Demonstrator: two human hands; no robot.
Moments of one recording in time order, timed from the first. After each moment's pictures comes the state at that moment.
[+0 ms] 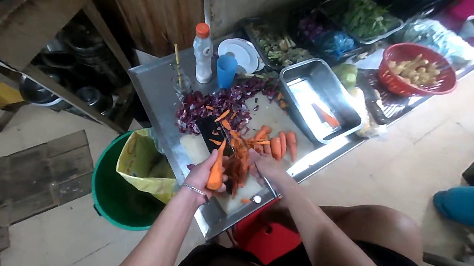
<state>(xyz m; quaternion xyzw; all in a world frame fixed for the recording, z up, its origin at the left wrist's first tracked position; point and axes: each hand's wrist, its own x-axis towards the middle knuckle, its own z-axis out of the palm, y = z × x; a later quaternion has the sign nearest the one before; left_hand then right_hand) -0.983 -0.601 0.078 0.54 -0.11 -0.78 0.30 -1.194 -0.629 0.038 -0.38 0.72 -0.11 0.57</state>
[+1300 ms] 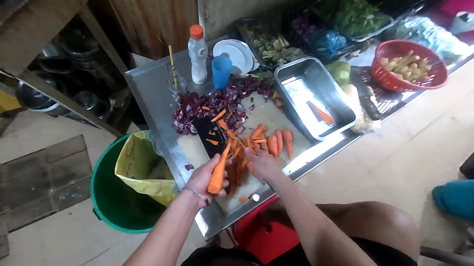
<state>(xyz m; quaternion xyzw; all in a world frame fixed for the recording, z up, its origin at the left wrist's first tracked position) -0.990 -0.595 0.069 0.52 -0.12 -0.80 0.27 -1.200 -0.630 0.031 -0.49 0.73 -0.07 0.47</state>
